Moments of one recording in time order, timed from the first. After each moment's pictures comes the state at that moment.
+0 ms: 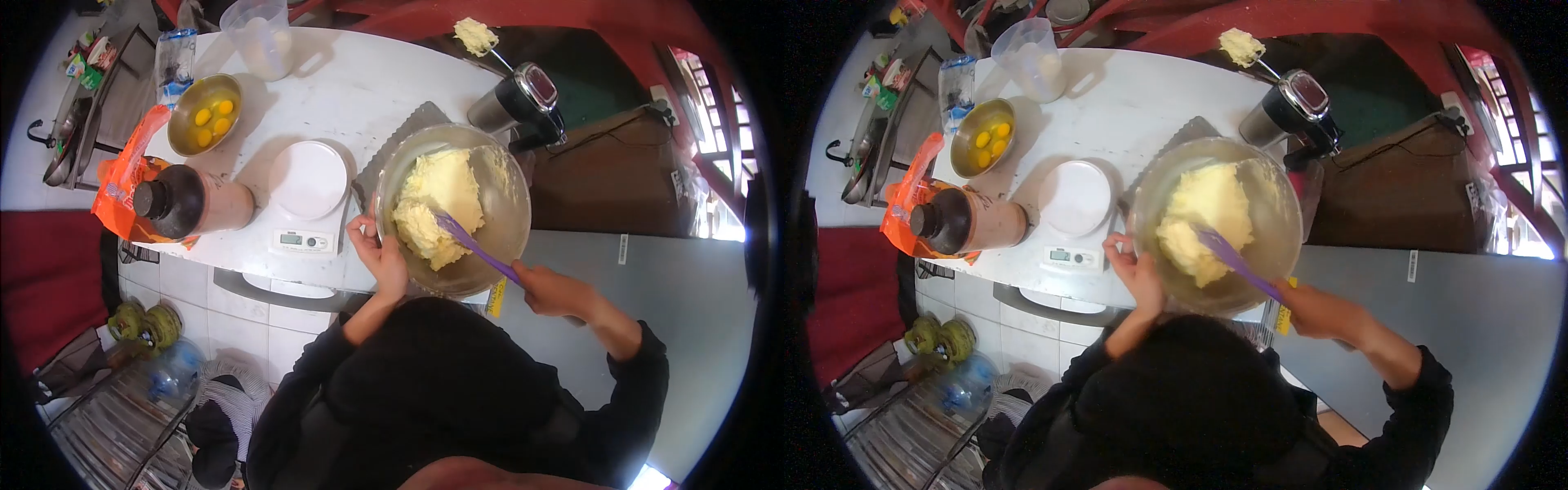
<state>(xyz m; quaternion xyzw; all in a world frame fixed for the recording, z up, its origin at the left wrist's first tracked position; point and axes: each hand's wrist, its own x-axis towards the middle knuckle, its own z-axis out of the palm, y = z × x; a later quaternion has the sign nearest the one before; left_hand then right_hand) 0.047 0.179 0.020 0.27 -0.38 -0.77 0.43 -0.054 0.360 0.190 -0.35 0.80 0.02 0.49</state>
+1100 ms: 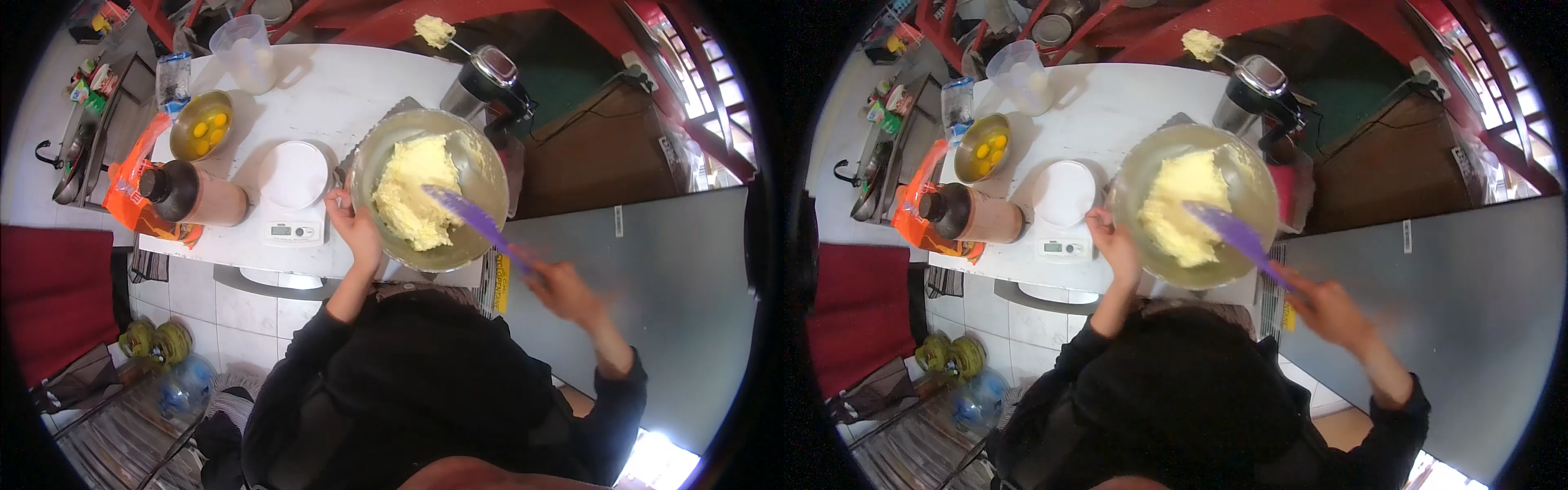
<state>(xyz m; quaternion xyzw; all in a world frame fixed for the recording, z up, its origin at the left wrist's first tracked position) 0.038 0.166 0.021 0.23 -0.41 -0.76 0.45 -0.010 0.432 0.203 -0.36 0.87 -0.11 0.30</state>
